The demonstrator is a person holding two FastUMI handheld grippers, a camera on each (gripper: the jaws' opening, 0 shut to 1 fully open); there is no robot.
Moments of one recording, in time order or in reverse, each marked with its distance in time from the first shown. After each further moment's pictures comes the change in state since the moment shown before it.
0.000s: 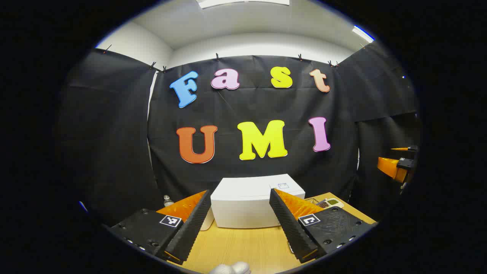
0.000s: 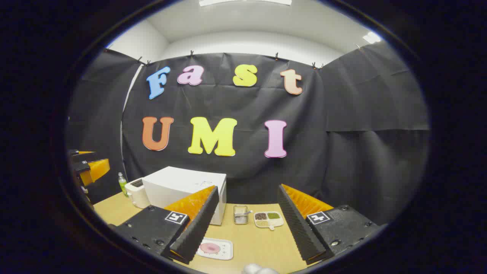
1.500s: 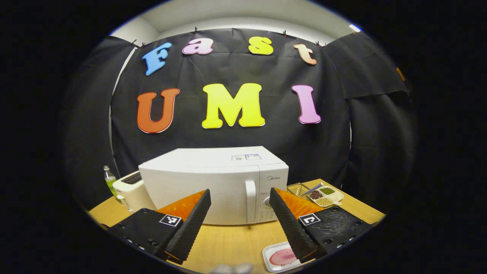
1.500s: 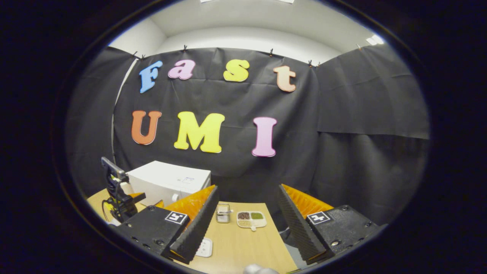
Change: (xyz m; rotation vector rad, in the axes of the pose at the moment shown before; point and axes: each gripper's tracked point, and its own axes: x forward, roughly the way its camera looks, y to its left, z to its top) left arm 0.167 -0.158 -0.183 -0.053 0.107 -0.151; right arm 0.018 -0.076 0.010 -0.062 0.060 -0.072
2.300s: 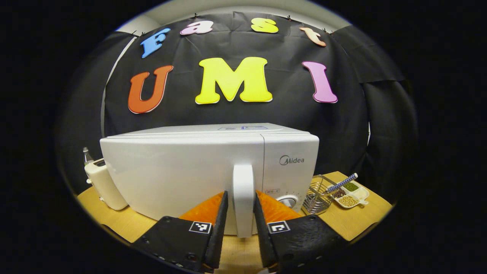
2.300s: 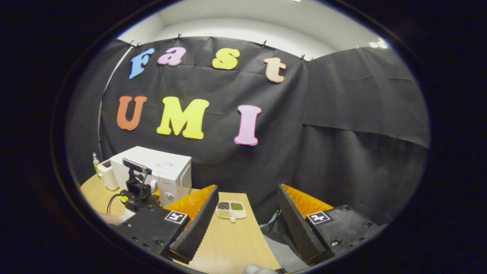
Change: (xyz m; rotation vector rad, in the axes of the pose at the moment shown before) left arm 0.110 -0.010 -0.064 -0.014 0.073 0.043; right arm 0.002 -0.035 -0.026 -0.029 0.072 -0.096
